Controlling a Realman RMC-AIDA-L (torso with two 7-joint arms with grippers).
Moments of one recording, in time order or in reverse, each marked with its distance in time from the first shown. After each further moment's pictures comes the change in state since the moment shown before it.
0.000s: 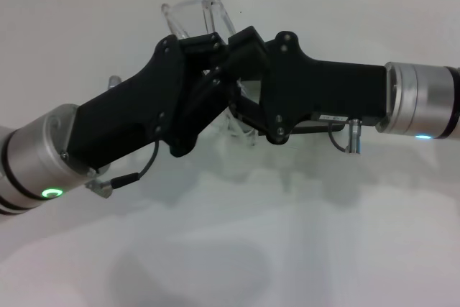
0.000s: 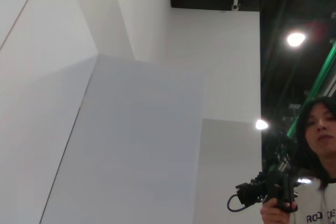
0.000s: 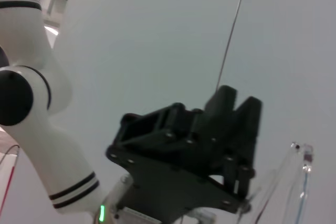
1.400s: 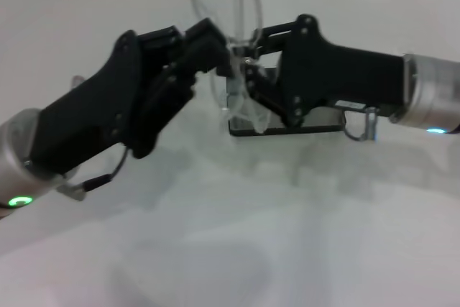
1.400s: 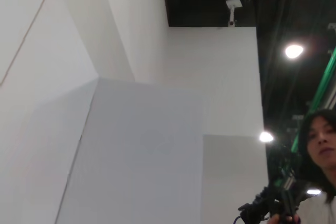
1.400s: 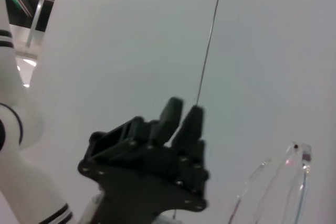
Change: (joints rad) left arm 0.051 0.020 0.001 0.026 -0.046 0.046 0.016; right arm 0.038 -0.020 -0.038 0.132 0.169 -0.070 -0.053
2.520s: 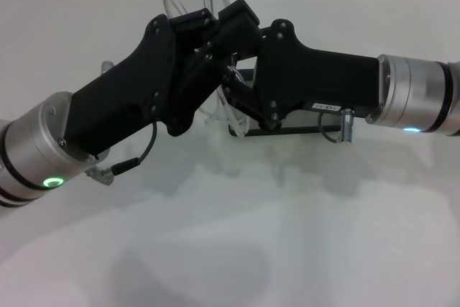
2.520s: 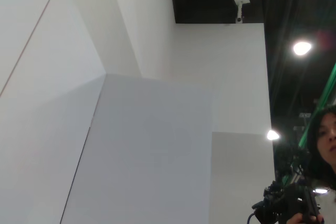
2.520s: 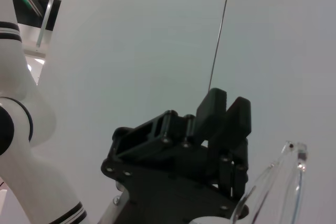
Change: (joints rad) left arm -0.053 -0.026 -0.001 -0.021 -0.010 -0.053 0.005; right arm 0.074 0.020 -0.032 0.084 0.025 -0.004 -0.033
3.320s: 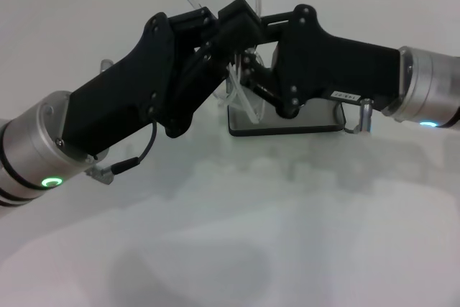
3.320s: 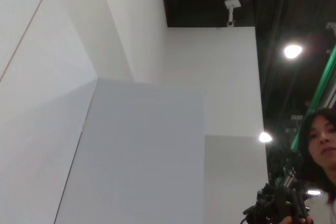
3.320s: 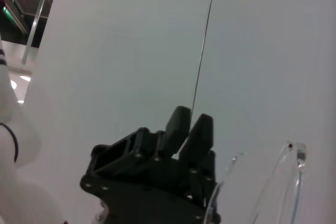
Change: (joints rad) left arm 0.000 -0.001 -0.002 0.010 0.002 0.012 0.000; right arm 0.002 0.000 0.070 0.056 0.002 -0.072 0.000
